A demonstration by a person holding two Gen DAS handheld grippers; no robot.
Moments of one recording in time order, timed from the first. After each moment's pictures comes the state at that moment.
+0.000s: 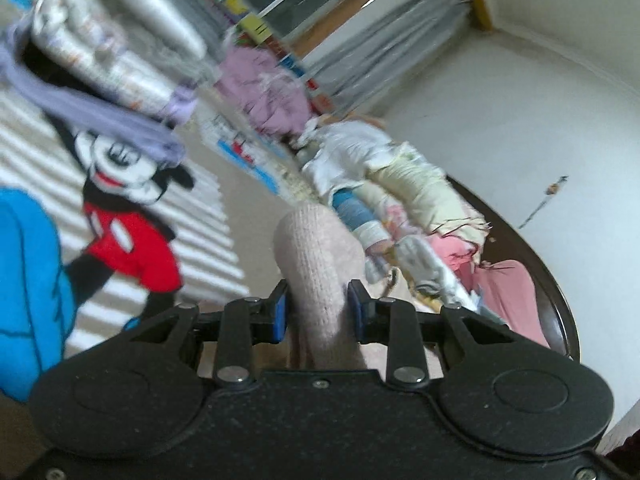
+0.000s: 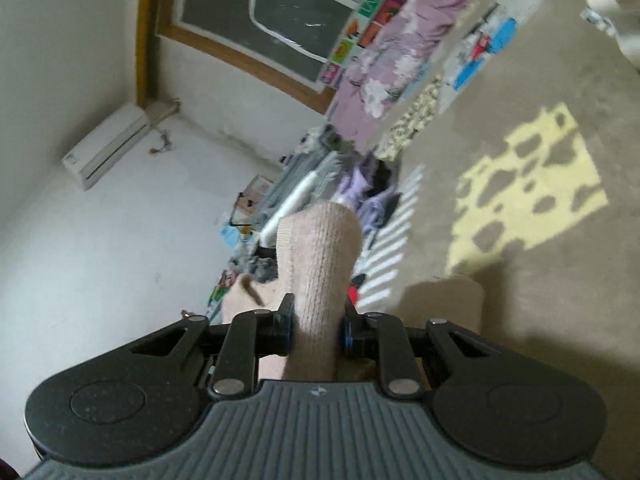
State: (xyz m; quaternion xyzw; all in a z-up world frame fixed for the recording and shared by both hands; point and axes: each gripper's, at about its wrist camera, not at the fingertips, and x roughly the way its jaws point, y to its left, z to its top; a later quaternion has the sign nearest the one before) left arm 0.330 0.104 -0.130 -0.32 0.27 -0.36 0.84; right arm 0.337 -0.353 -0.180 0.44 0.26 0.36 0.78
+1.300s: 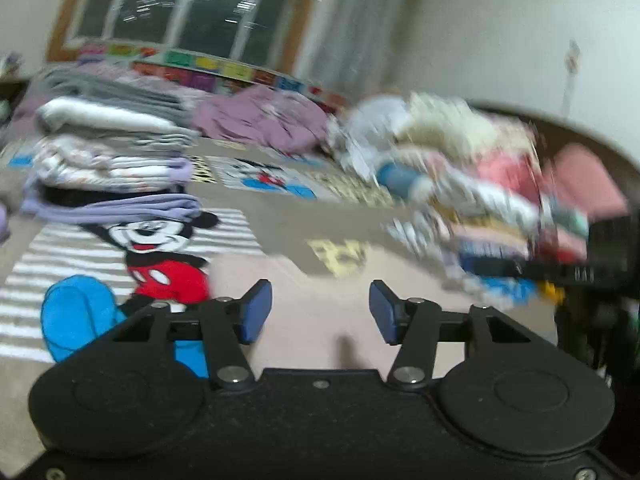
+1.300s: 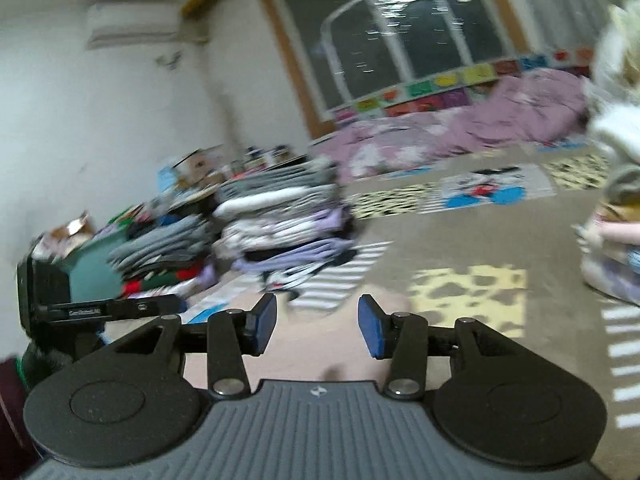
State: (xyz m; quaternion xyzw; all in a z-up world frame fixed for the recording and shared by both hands) left arm 0.235 0.050 -0.105 -0.04 0.20 -0.30 0.93; right arm 0.256 -0.316 -0.116 0.13 0.17 0.30 0.93
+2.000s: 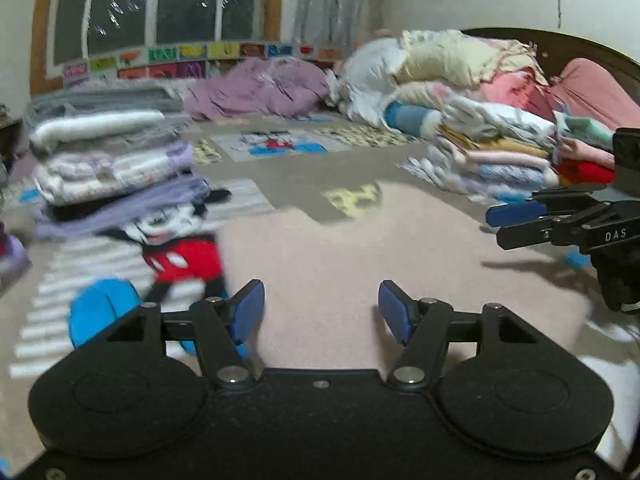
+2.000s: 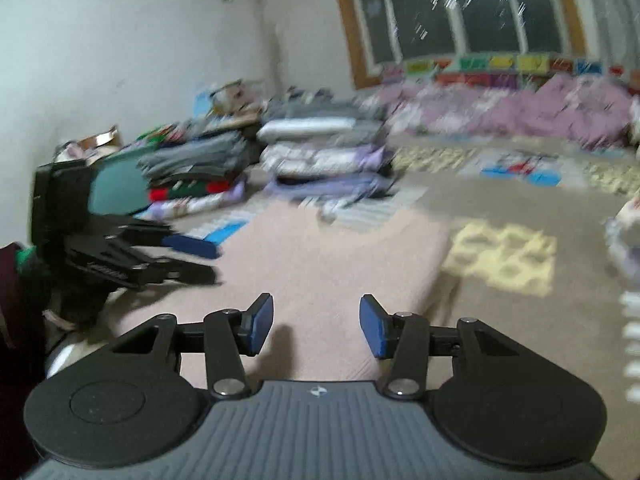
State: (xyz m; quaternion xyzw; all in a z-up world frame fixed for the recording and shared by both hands) left arm 0.248 0.040 -0.113 0.06 0.21 -0.27 0.94; right arm 0.235 -0.299 -0.132 0.03 0.20 0.33 0.92
